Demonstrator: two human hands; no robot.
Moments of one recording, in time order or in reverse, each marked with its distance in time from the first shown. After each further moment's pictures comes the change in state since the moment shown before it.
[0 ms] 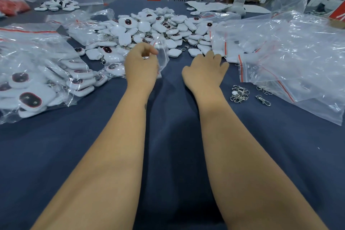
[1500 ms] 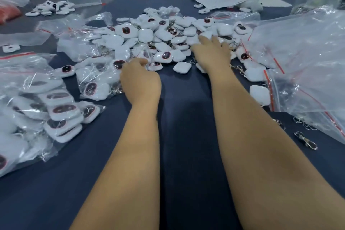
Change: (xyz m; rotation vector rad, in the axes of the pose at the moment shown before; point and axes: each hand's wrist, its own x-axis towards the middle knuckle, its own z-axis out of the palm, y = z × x) left_hand 0.072 -0.031 0.029 0.496 0.162 -0.100; right_hand 0.149 -0.007 0.042 0.256 -0.271 0.016
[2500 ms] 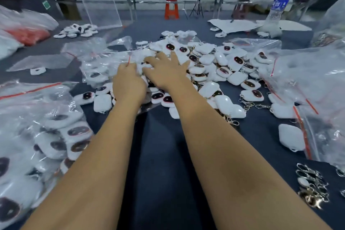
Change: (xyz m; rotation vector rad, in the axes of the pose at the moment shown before) left_hand 0.100 -0.018 -0.025 0.247 -0.074 0.131; right_hand 0.016 -0.134 0.058 -0.118 -0.103 -0.469
